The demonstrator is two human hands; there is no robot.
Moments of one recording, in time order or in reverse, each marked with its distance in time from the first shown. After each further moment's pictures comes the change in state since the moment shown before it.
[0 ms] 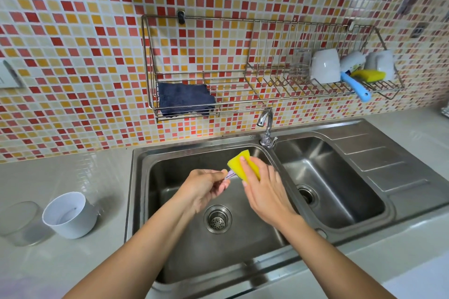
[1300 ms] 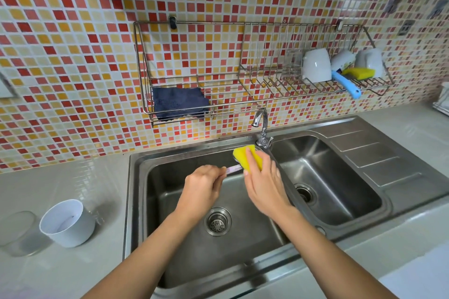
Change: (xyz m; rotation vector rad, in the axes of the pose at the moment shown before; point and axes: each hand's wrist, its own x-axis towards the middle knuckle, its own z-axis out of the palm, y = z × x) left_hand 0.005 -0.023 -0.014 1.196 0.254 1.289; right_hand 0.009 -0.014 -0.016 0.110 -0.093 0.135
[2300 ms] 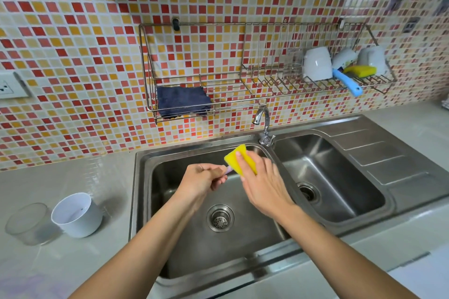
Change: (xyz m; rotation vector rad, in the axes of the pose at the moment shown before) left_hand 0.015 0.026 -0.019 -1.037 -0.161 -1.028; right_hand -0.007 0.015 -0.003 -0.169 0.177 -0.212
